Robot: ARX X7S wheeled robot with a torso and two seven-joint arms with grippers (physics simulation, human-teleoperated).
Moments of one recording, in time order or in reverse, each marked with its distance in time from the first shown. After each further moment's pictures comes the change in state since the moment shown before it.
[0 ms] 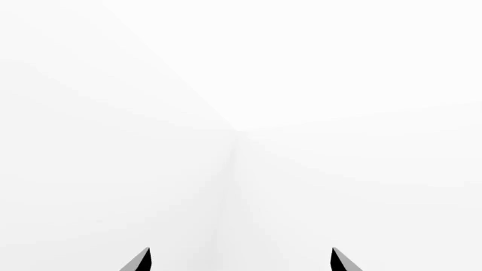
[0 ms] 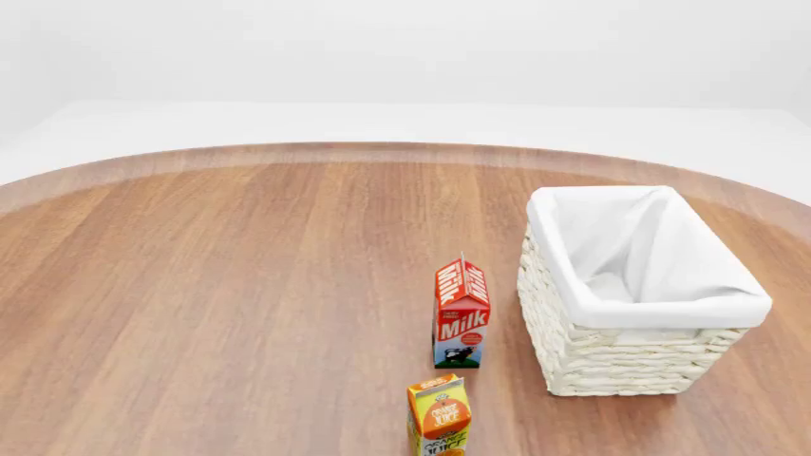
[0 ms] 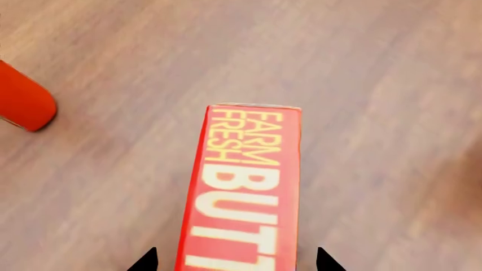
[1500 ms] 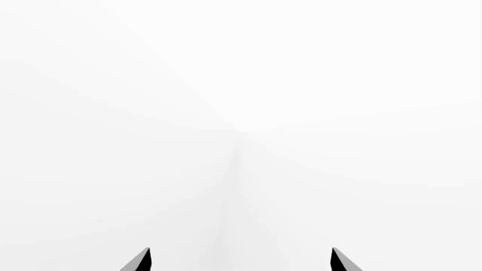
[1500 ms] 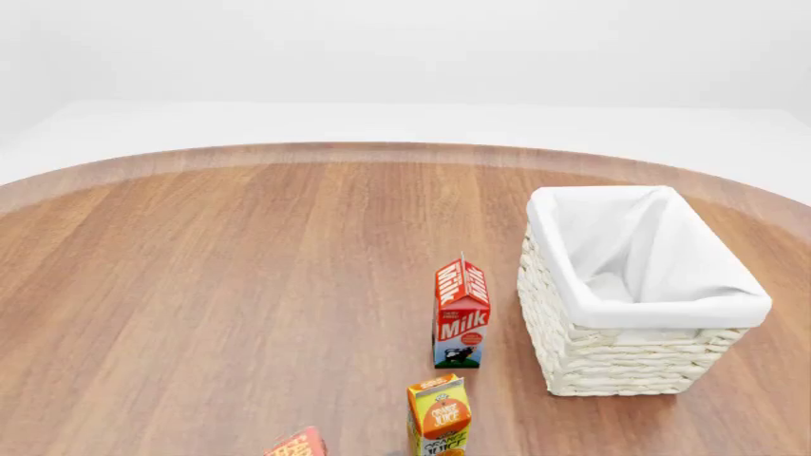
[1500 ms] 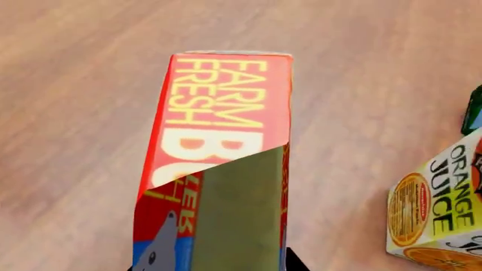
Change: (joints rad) left arm 0.001 0.008 -0.006 -0.012 0.013 0.008 -0.001; right arm 0.083 0.047 -0.004 -0.009 -0.088 -0.041 0.019
